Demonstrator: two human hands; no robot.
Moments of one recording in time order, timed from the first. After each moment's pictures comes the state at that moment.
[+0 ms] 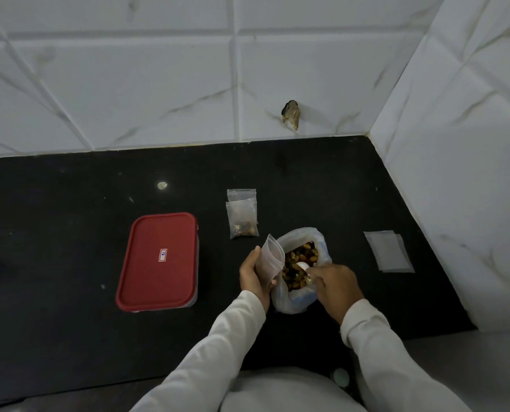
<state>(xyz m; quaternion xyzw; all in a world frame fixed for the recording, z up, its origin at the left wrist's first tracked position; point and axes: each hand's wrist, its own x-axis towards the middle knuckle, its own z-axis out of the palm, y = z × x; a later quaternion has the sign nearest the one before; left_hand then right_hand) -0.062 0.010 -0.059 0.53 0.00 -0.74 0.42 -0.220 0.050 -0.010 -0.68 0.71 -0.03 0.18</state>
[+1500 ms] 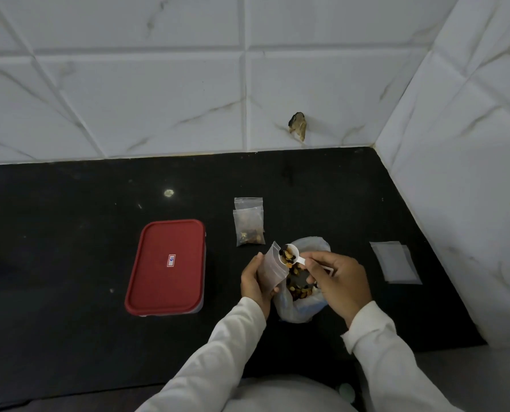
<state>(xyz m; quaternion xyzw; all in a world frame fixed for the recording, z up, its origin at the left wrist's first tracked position) -0.048 0.006 -0.062 0.50 0.00 -0.76 0.41 -0.199 0.048 0.048 -0.52 0.67 -0.34 0.41</state>
